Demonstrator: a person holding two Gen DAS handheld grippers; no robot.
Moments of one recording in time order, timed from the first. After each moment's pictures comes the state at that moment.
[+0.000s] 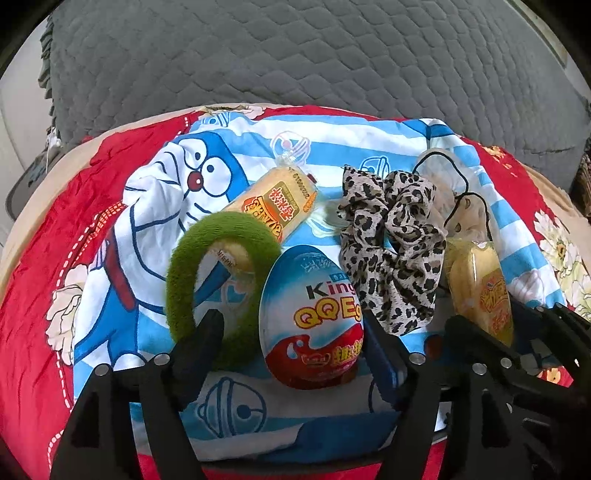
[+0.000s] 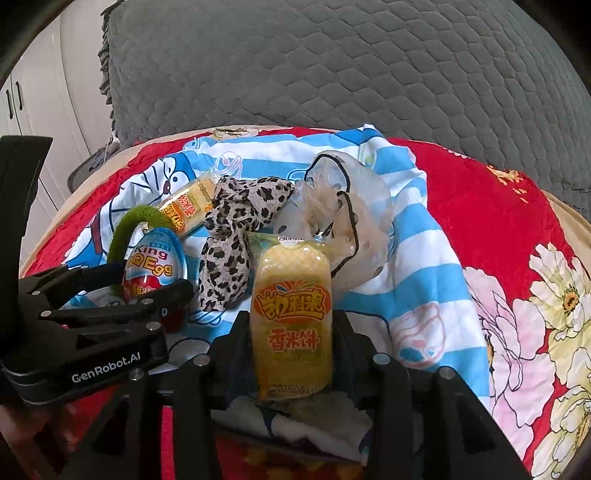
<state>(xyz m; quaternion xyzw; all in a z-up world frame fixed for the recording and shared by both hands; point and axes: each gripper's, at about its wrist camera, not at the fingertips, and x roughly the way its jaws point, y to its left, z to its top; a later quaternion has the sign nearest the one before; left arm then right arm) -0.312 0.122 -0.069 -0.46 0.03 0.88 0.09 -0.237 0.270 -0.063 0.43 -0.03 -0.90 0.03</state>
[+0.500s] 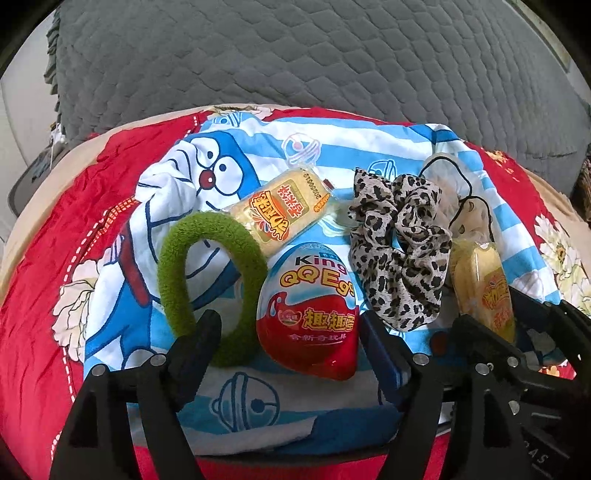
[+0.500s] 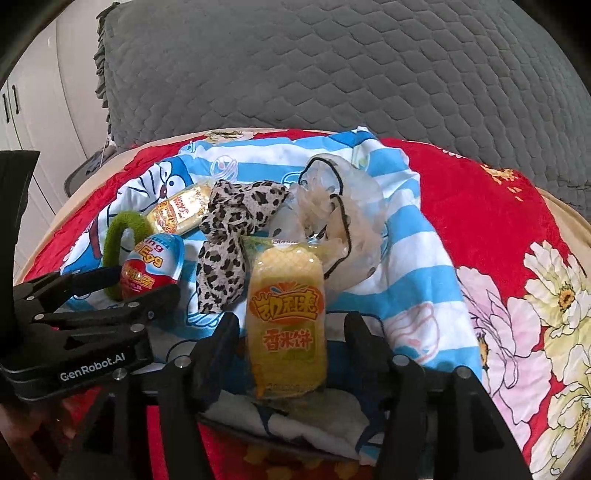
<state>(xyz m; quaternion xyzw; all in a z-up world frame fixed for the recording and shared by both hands) -0.310 0.113 -0.066 -0.46 0.03 0.88 0.09 -0.236 0.272 -0.060 0.43 -0.03 -0.90 0.02</state>
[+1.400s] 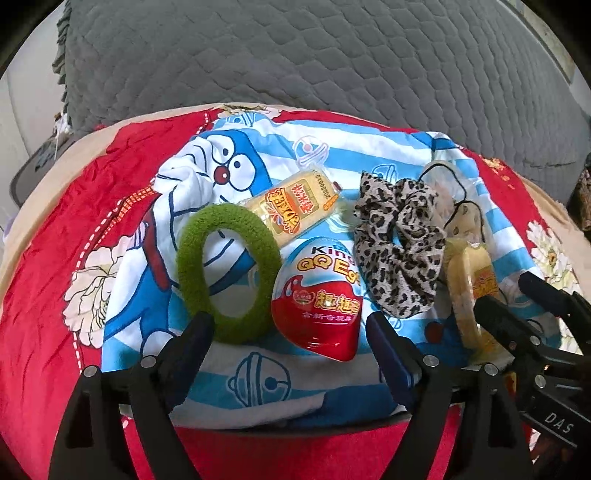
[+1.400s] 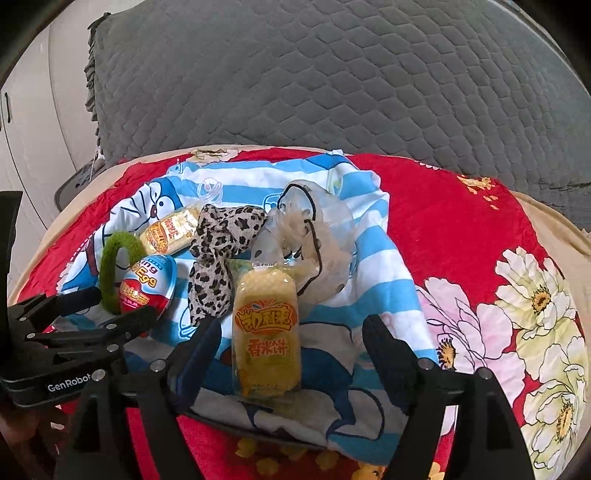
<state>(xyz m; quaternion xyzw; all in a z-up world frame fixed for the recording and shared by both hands) -0.298 0.099 -0.056 -0.46 0.01 0.88 0.09 -0.227 0.279 -0.041 0.41 -0.03 -0.91 -0.01</state>
